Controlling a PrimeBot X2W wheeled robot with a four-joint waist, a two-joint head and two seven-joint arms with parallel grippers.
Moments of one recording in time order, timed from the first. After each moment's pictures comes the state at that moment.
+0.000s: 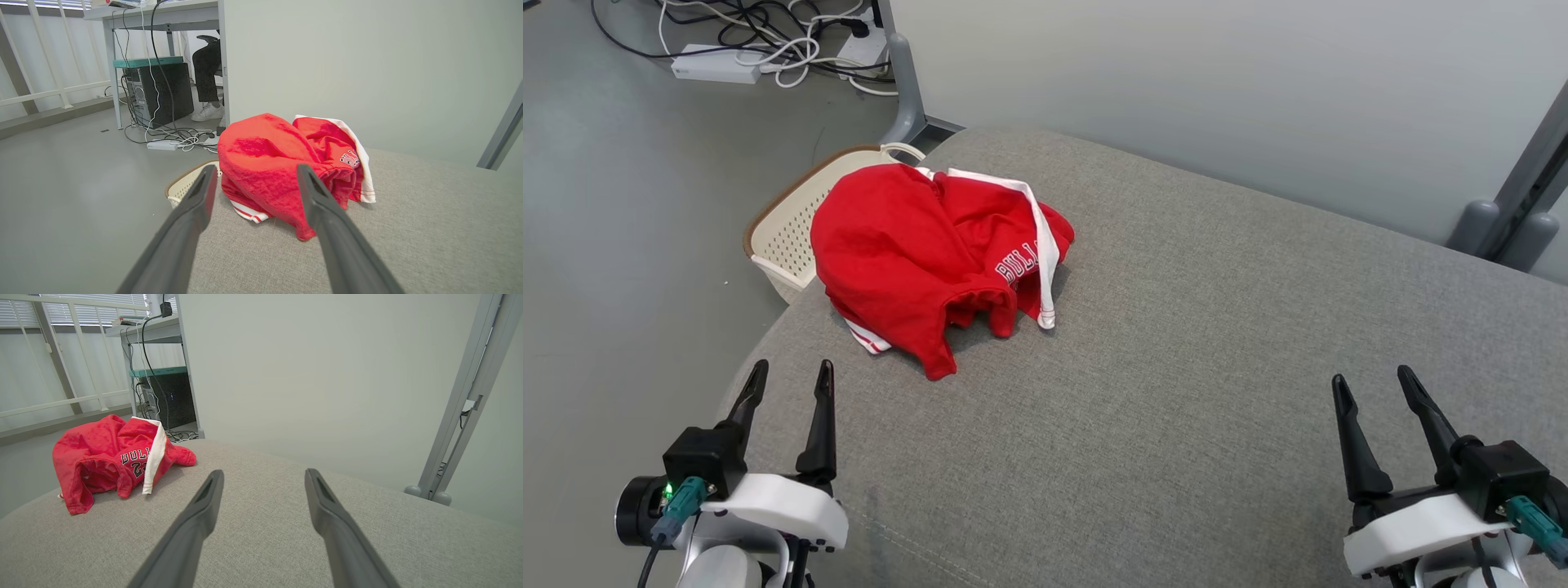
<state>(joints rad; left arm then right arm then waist) -0.17 0.08 -0.02 0.41 -0.17 -0.06 -0.26 -0.06 -0.06 0.01 0.20 0.10 0.13 -0.23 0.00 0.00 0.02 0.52</state>
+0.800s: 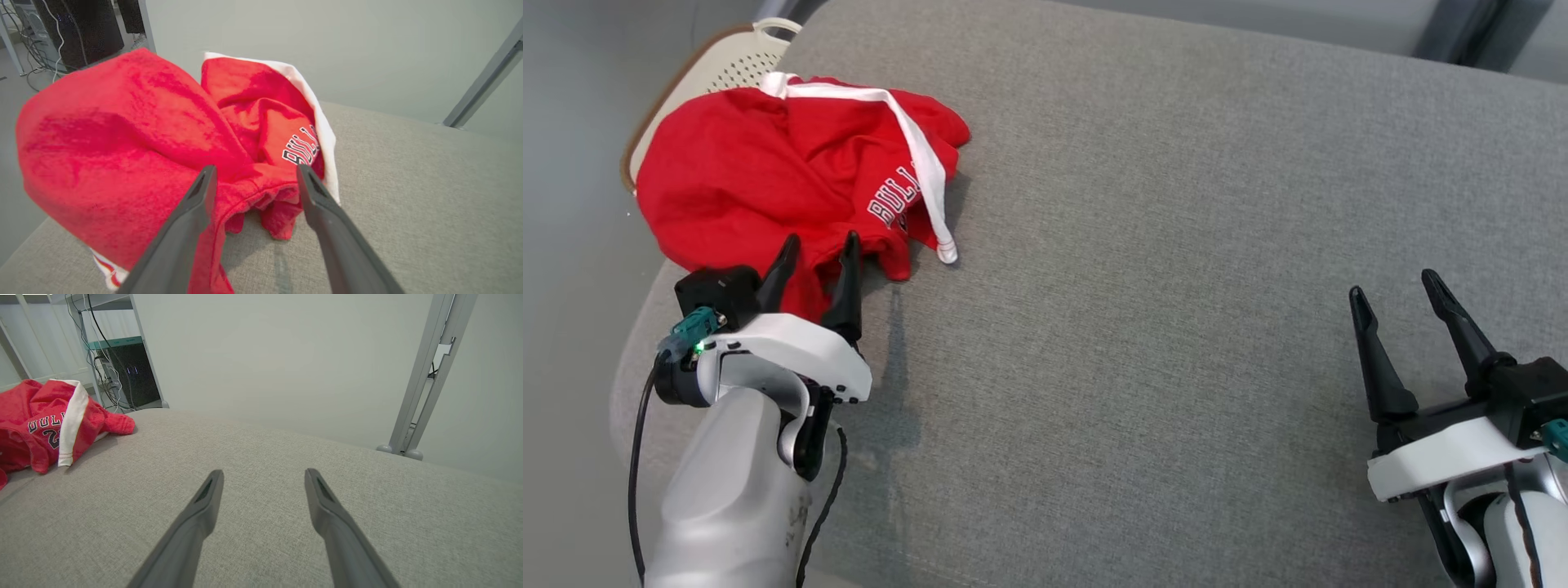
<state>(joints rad) -0.58 0.05 -0.07 0.77 -0.30 -0.11 -0.24 -0.17 -0.15 0.05 0.08 0.11 0.13 -0.15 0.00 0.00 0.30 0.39</state>
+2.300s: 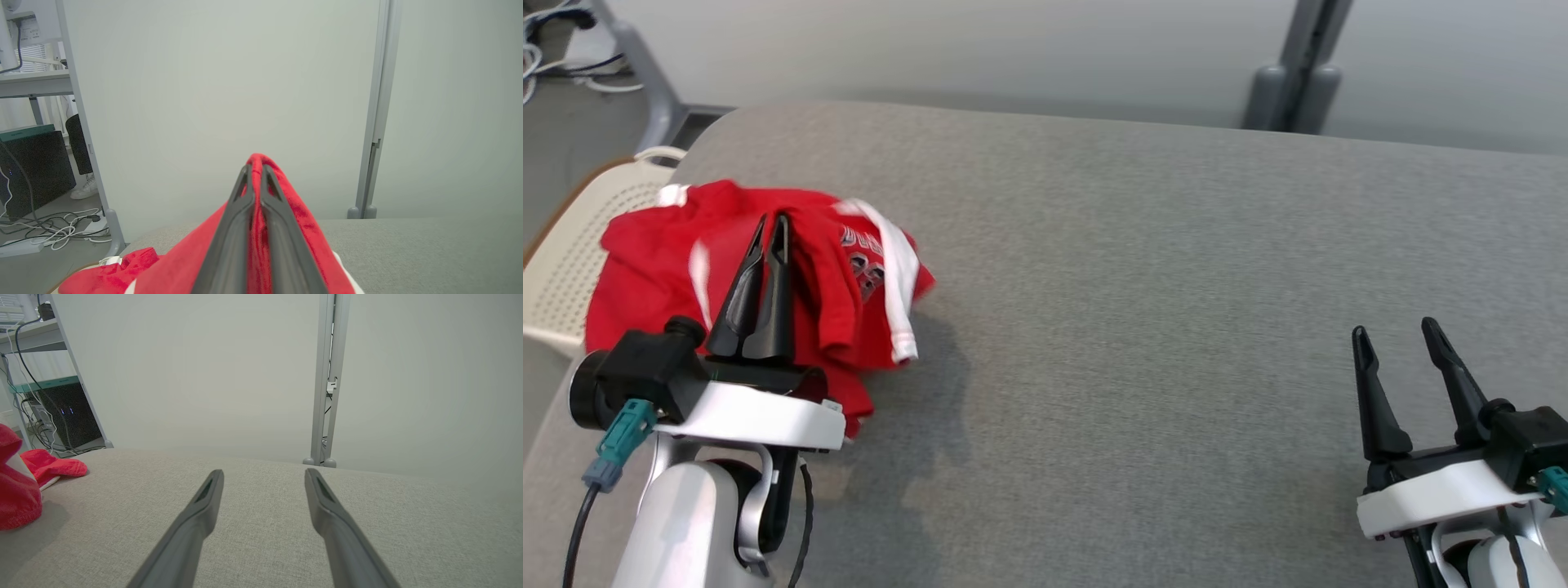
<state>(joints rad) -0.26 0.13 -0.07 0.05 -0.24 -0.02 -0.17 -0.10 -0.07 -0.01 0.11 0.12 0.13 -0.20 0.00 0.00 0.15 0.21</state>
